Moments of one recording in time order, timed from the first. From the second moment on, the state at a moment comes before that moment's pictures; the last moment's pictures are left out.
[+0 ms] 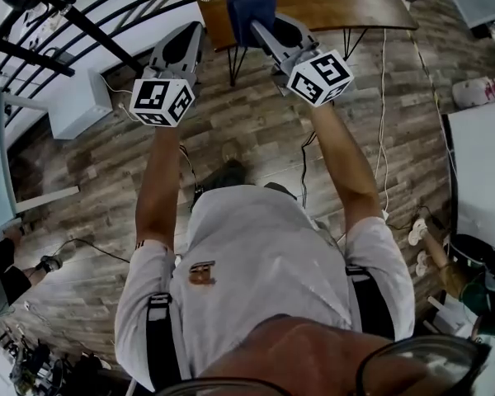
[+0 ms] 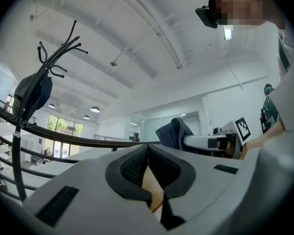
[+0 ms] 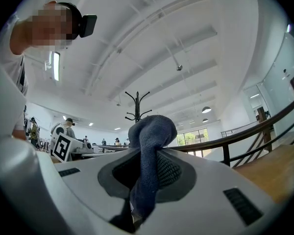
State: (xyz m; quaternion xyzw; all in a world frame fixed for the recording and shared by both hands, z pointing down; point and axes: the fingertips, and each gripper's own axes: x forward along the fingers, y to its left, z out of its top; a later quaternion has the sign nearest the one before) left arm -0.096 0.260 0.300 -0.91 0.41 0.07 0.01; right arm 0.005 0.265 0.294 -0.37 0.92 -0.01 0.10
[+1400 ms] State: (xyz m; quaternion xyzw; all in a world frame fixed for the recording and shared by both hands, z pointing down) left arm -0.090 -0.110 0.324 -0.90 0.44 0.03 0.01; right arm 0.016 -0.124 0.312 -0.36 0.93 -0.05 0.10
